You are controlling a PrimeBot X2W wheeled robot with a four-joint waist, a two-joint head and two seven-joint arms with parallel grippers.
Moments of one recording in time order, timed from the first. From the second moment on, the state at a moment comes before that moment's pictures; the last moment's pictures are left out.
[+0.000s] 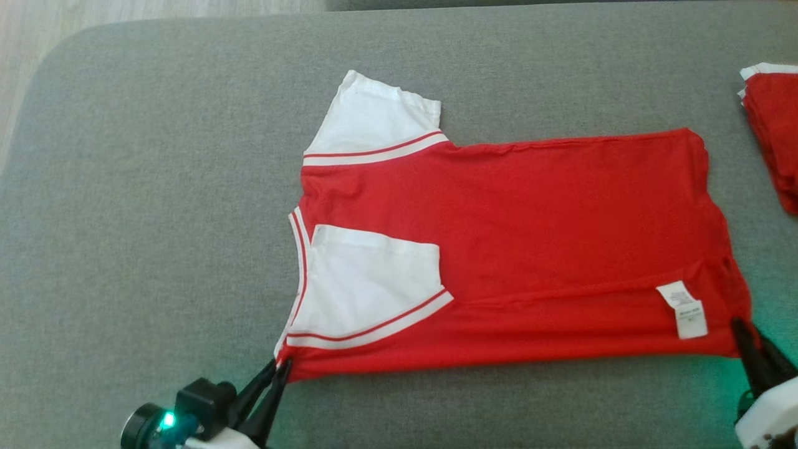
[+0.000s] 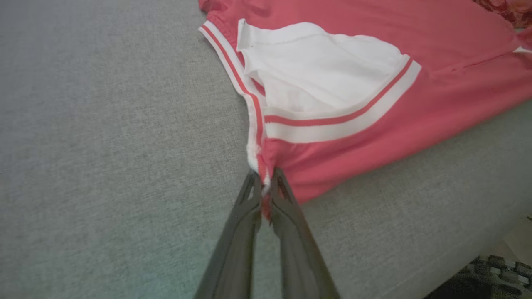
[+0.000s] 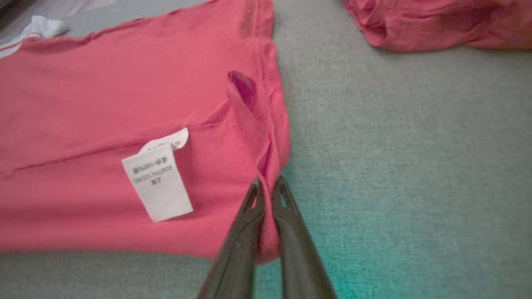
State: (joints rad) left arm 0.02 0.47 -0.61 0.06 -0.50 0.08 0.04; right arm 0.13 -0.44 0.04 0.26 0.54 0.13 0.05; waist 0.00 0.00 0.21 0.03
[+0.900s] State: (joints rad) left arm -0.87 0.54 -0.63 0.17 -0.67 -0.12 0.51; right arm -0.09 -0.31 -0.01 0.09 0.36 0.13 -0.04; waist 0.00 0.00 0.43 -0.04
